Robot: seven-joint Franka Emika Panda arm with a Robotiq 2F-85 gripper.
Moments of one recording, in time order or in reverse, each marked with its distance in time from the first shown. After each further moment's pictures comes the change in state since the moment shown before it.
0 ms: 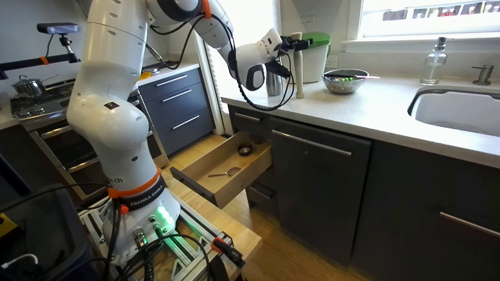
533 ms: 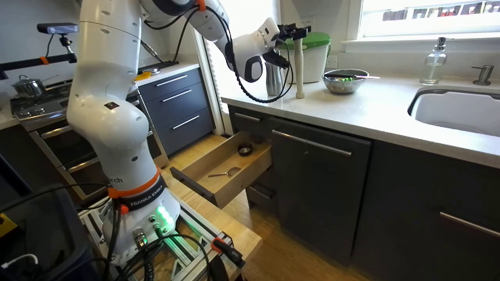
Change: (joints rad) arm 0.002 -0.064 0.010 0.000 0.000 0.001 0.000
